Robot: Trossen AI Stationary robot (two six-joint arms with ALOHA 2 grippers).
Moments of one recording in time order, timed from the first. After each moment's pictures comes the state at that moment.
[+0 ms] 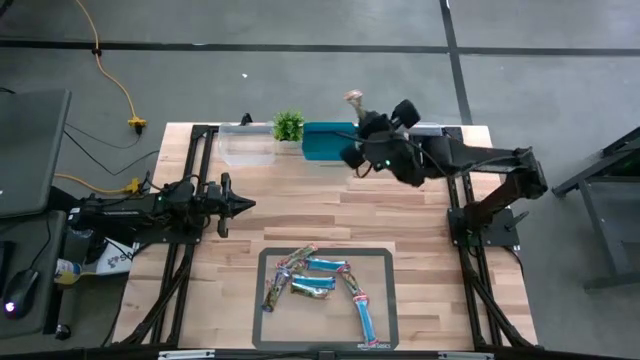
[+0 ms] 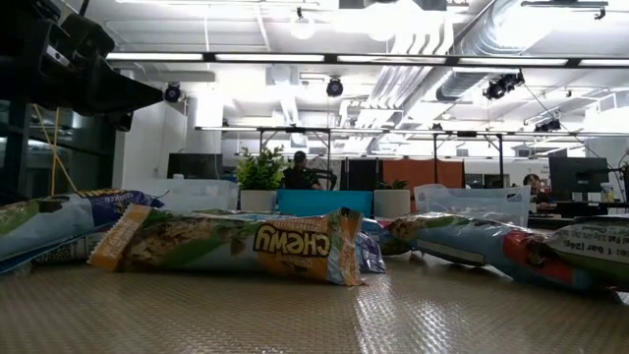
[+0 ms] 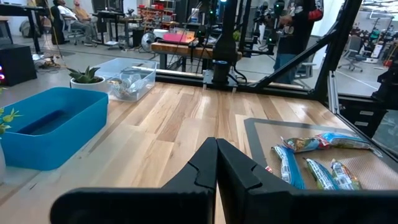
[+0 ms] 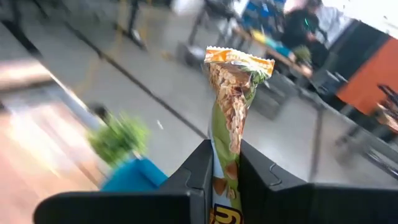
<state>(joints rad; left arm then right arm) 0.05 0.05 0.02 0.00 -0.04 -0.08 0.00 1.54 1.73 -0.79 1.05 0.14</state>
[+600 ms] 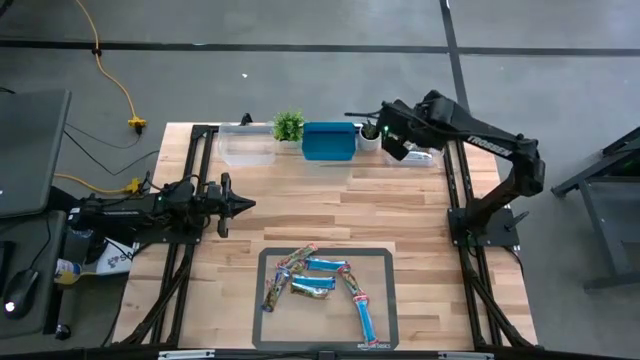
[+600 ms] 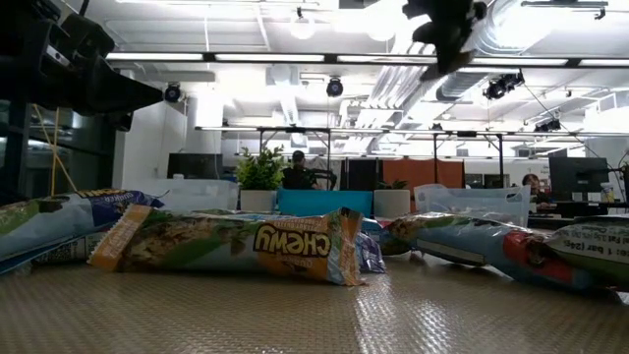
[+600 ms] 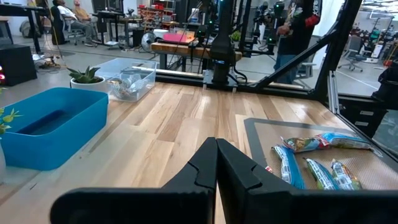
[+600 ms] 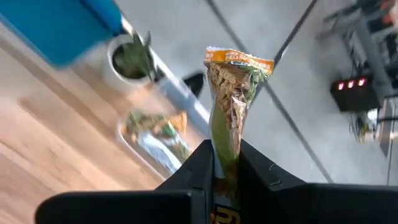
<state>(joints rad) 0.05 0.05 0.02 0.00 -0.04 -0.08 -0.36 1.54 1.73 -1.53 0.73 0.28</state>
